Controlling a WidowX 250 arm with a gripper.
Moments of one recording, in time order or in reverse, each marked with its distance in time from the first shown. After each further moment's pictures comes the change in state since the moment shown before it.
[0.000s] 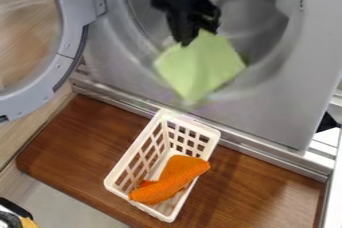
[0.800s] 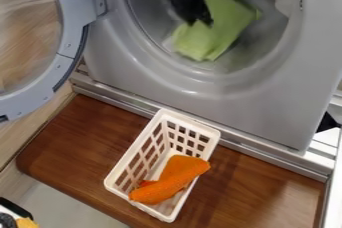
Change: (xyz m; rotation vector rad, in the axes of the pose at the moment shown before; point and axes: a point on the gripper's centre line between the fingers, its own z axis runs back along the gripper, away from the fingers) arm 0.020 0.026 -0.038 0.087 -0.331 -0.156
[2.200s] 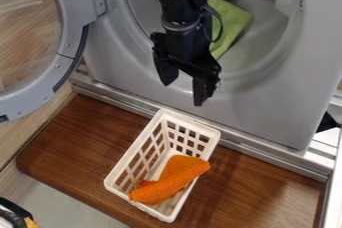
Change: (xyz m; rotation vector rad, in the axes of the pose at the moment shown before) arm -0.061 -0.077 0.043 -0.157 0.468 0.111
